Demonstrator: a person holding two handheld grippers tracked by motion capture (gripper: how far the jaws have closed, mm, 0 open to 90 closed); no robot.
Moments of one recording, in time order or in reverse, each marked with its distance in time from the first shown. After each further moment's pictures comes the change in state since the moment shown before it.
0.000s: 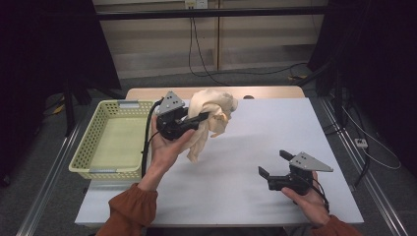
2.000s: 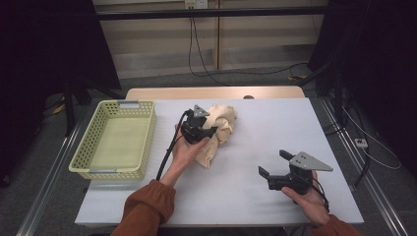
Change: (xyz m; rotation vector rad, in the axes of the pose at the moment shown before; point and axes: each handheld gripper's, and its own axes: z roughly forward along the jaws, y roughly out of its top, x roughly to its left) left arm 0.019 -0.073 0.101 0.348 0.084 -0.015; right arm -0.001 0.000 0.001 0.004 -0.001 0.004
